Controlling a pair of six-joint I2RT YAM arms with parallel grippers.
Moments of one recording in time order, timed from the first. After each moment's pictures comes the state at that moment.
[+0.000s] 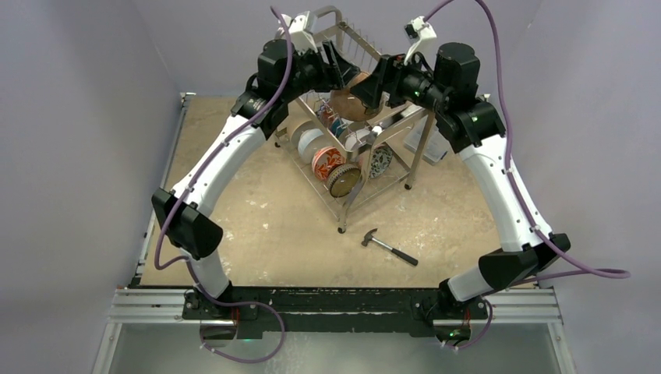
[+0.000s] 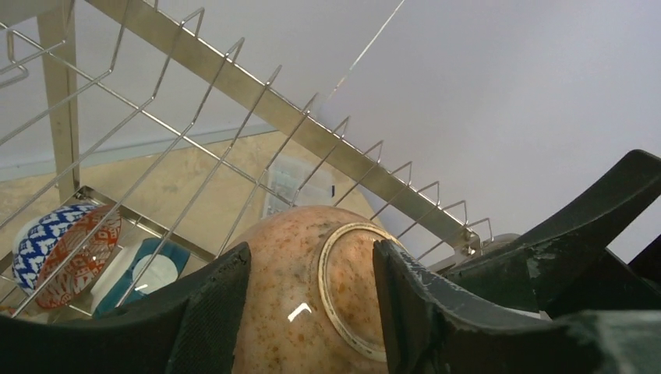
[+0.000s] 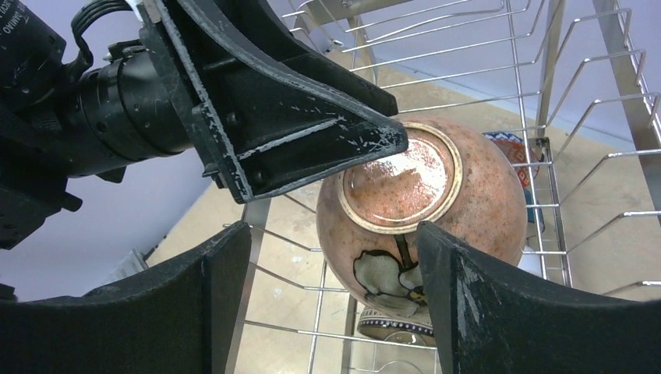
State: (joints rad) left arm -0.53 1.79 1.97 -0.24 0.21 -0.56; right arm 0.39 1.51 1.87 -0.54 -0.41 0.32
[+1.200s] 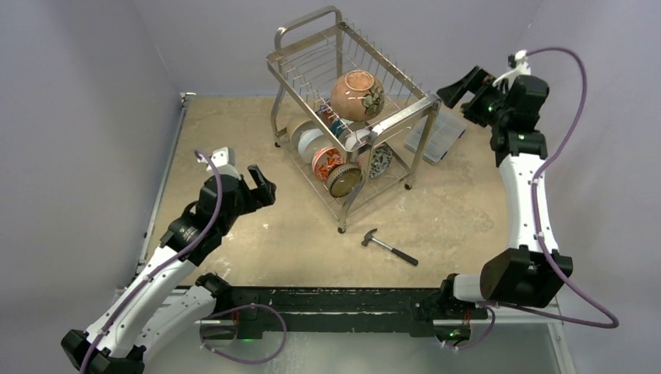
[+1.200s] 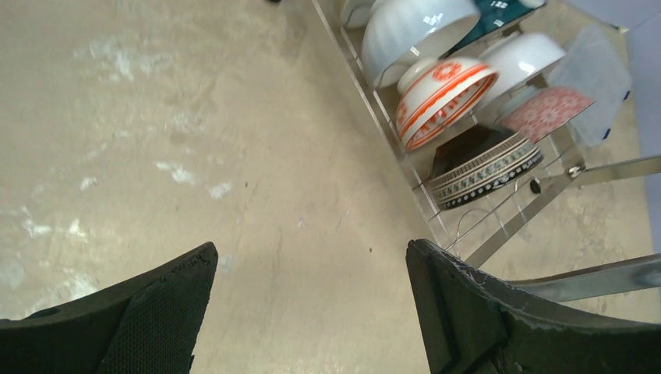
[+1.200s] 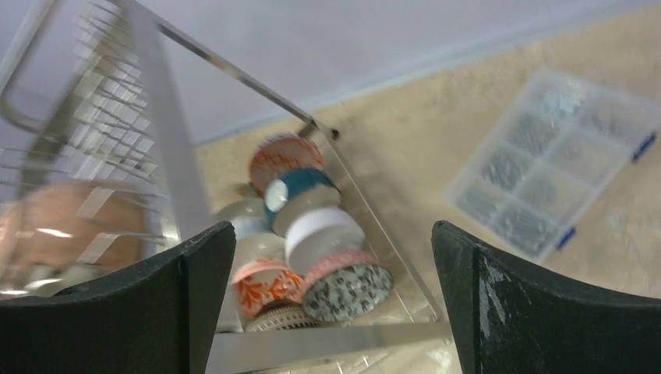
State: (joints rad) left arm -0.52 0.74 0.80 -0.52 -0.33 -0.62; right arm -0.17 1.37 1.49 -0.37 -0.44 0.52
